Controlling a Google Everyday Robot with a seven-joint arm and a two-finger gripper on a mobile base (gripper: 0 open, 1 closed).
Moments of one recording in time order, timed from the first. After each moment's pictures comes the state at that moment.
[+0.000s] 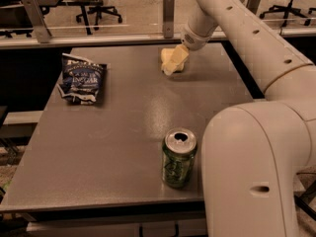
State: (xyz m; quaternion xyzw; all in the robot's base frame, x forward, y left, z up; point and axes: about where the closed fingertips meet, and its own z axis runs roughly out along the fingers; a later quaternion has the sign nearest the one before) arm 0.786 -0.106 0.845 -0.43 0.88 0.03 0.22
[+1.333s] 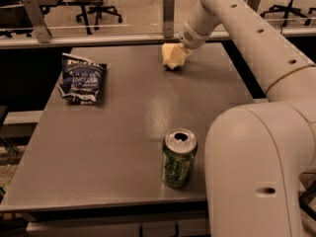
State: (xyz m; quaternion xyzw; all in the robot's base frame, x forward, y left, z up) arm 0.781 -0.092 0.853 -0.43 0.87 0.07 0.24
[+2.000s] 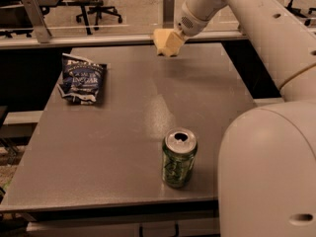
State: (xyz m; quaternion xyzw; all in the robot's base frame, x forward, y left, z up) arm 0.752 -0.068 0.912 -0.47 0.84 0.08 0.27
